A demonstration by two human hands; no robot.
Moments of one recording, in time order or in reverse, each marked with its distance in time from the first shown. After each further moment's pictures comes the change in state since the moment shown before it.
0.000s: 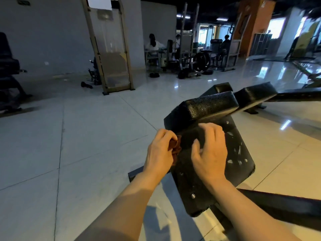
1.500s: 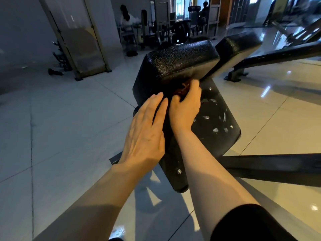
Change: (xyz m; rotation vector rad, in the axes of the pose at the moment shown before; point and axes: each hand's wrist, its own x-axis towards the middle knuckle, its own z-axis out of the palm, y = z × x) left_hand -0.016 0.005 0.035 0.346 -0.047 0.349; right_hand 0.024 0.032 0.060 0.229 0.242 0.520
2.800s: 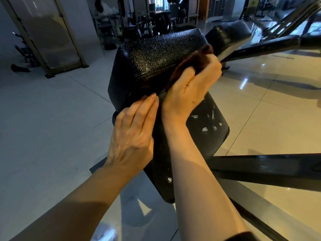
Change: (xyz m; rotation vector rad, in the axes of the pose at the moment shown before) left_hand 0.026 -0.029 0.047 0.145 0.206 0.194; right_hand 0.037 -0.009 0.009 0.263 0.522 -0.110
